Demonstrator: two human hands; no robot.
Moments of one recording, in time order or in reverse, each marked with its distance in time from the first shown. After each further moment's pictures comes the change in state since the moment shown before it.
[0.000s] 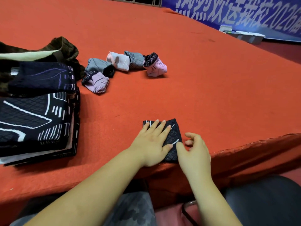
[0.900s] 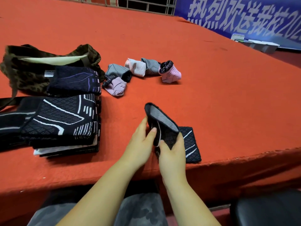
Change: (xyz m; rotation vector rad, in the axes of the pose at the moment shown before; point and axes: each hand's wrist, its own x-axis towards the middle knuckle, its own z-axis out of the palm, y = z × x) left_hand -0.048 -0.033 -0.009 -1.043 0.491 -0.295; right_hand -0.046 -0.066 0.049 0.634 -0.197 -0.002
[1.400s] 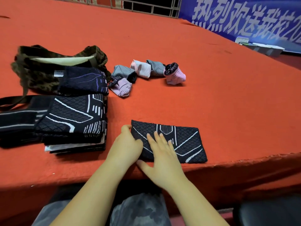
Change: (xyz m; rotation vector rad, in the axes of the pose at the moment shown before) left_hand -0.019 0.011 -0.043 0.350 0.162 -0.309; right_hand 0.002 0.021 0.003 -0.982 -0.488 -0.428
